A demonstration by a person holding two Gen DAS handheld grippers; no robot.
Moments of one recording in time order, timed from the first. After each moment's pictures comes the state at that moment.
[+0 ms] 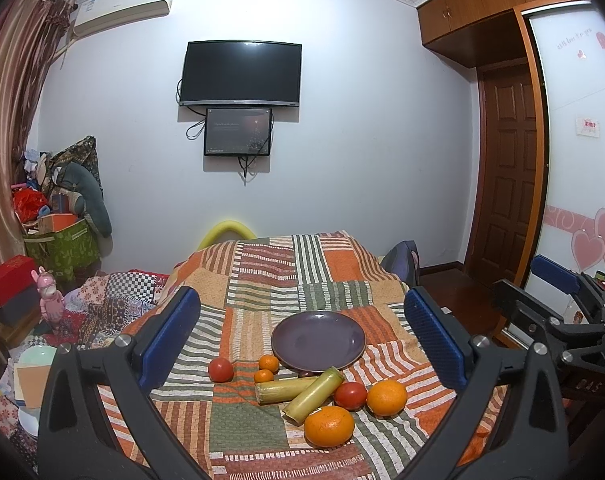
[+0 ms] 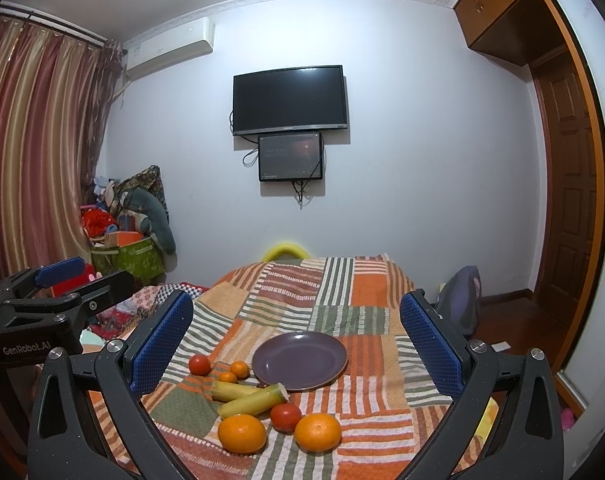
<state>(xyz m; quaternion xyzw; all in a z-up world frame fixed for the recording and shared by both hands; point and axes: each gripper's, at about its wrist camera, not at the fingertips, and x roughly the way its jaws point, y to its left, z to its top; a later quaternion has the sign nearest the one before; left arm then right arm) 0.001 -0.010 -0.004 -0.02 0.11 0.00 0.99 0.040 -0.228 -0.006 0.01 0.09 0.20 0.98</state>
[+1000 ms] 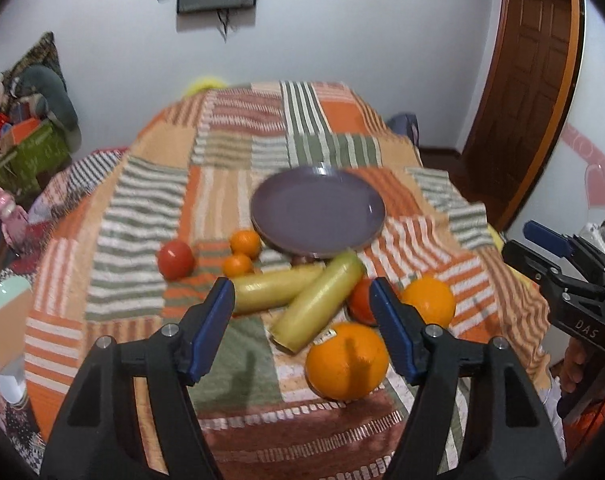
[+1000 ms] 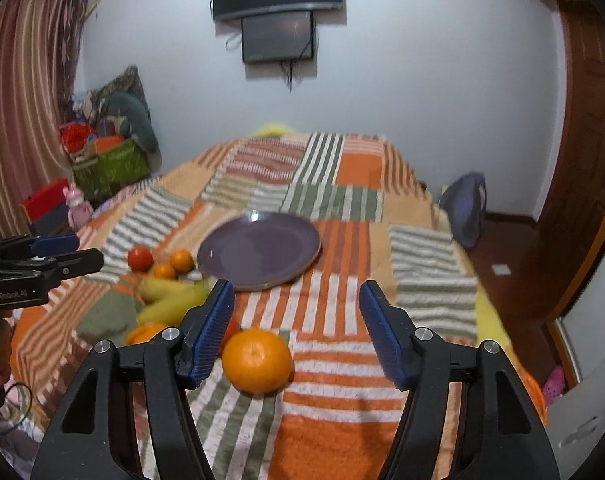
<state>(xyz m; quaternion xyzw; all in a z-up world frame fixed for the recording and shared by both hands) 0.131 -0.009 -0.136 -0.03 0.38 -0.04 0.92 0.130 -0.252 -0.103 -0.02 0.30 0.21 0.93</state>
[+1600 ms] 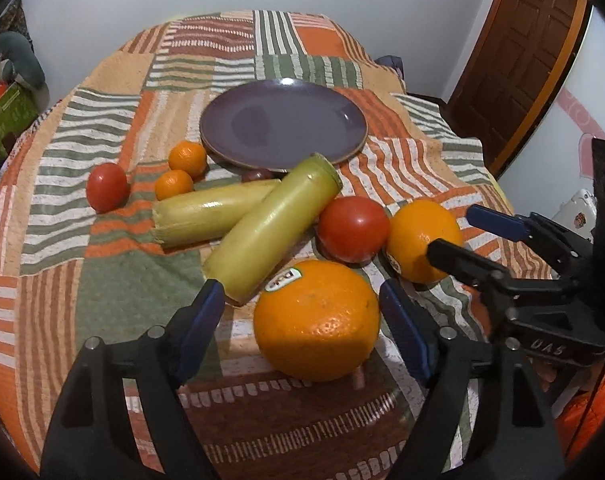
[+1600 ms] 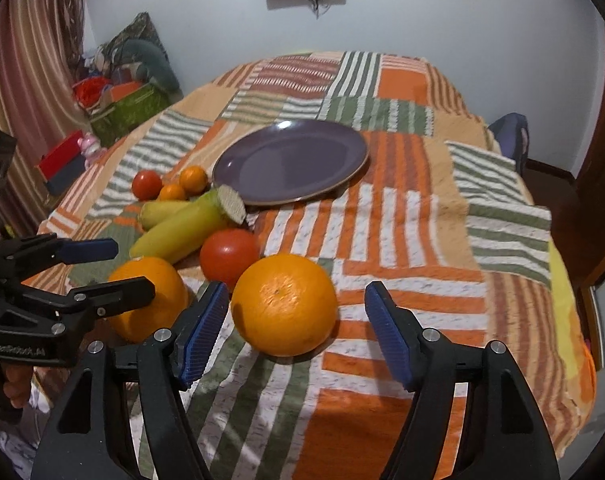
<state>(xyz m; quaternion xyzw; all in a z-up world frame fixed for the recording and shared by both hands) 0.149 -0.037 -0.202 -0.04 0.47 -0.08 0.88 0.156 -0.225 -0.161 -0.03 0.40 0.26 0.88</state>
